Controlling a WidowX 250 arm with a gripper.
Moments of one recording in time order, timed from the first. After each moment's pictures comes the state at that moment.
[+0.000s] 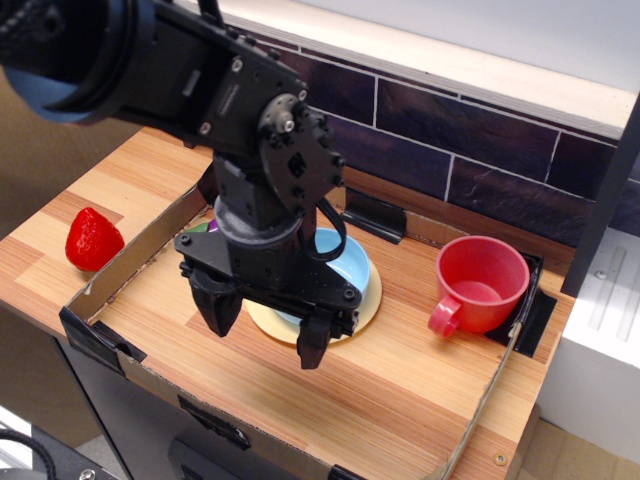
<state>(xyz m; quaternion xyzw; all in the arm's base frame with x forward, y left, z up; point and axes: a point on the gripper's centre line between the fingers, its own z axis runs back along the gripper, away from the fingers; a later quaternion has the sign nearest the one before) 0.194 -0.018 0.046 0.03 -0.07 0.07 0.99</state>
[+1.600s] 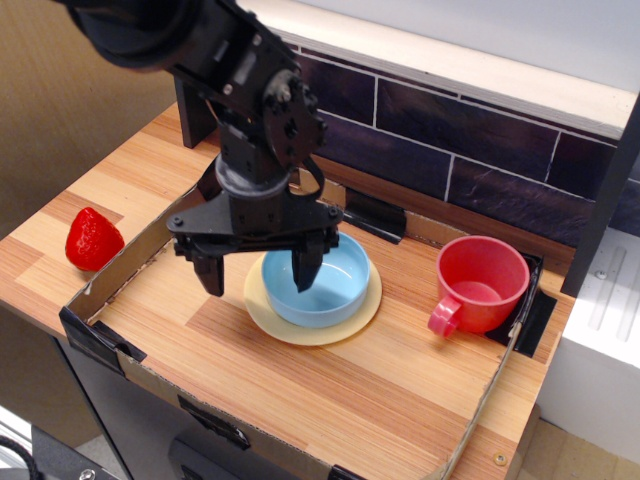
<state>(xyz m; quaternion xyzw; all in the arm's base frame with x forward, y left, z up) 0.239 0.023 0.023 0.05 -0.09 0.31 0.95</state>
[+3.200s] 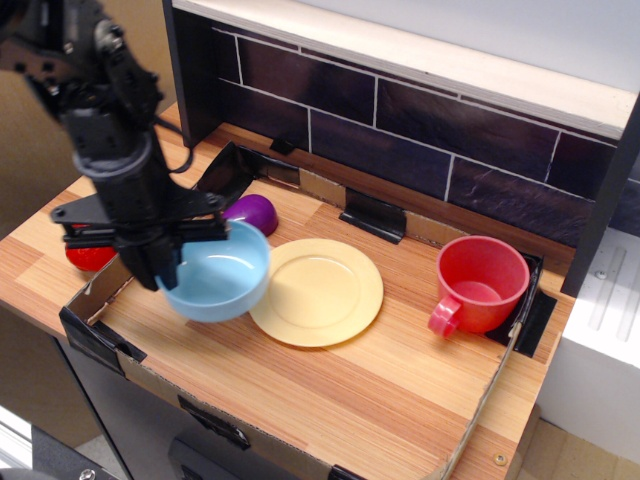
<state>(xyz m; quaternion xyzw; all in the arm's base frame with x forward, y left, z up) 0.202 0.091 0.032 0.00 -0.07 0.27 0.96</state>
